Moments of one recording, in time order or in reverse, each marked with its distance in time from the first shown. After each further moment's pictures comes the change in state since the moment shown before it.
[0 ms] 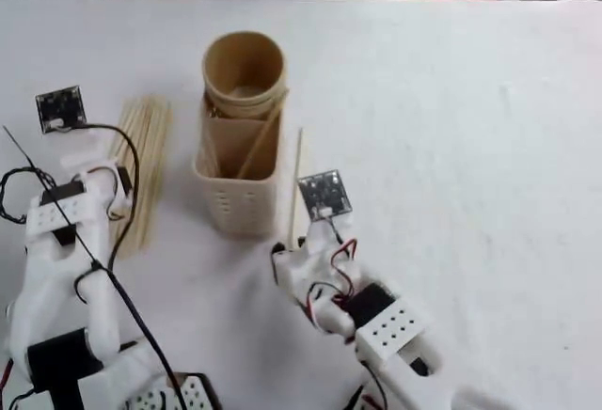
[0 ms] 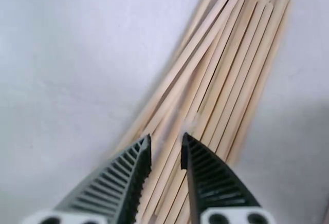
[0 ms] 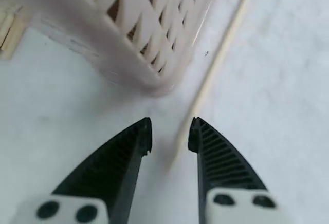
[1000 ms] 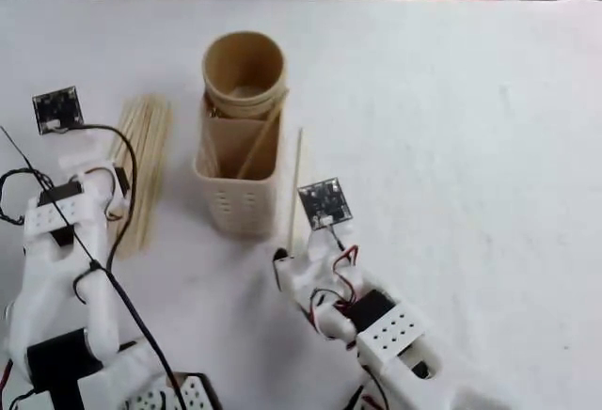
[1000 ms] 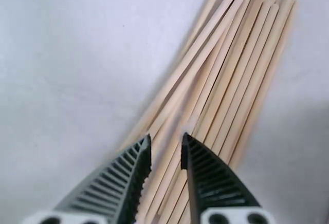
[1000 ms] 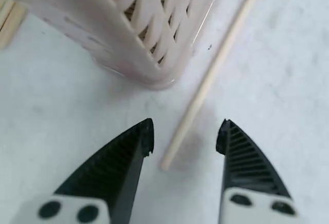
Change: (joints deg) left arm -0.6 0.0 0.0 0.0 0.0; right arm 0.1 -0.1 3.1 -2.2 1.8
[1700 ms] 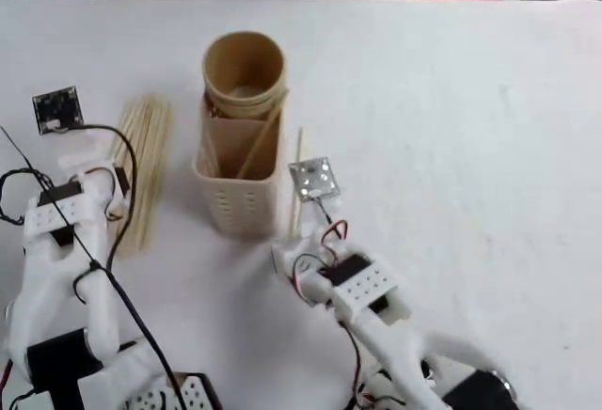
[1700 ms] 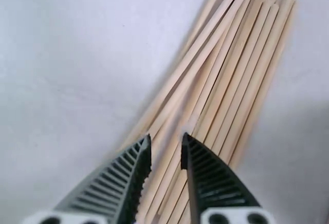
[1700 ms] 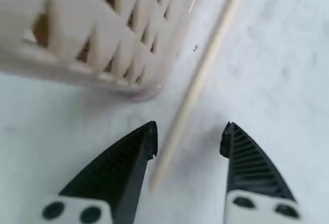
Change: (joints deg) left arm 0.0 0.0 0.0 0.0 0.0; right arm 2.9 25.5 -15.0 0.2 0.0
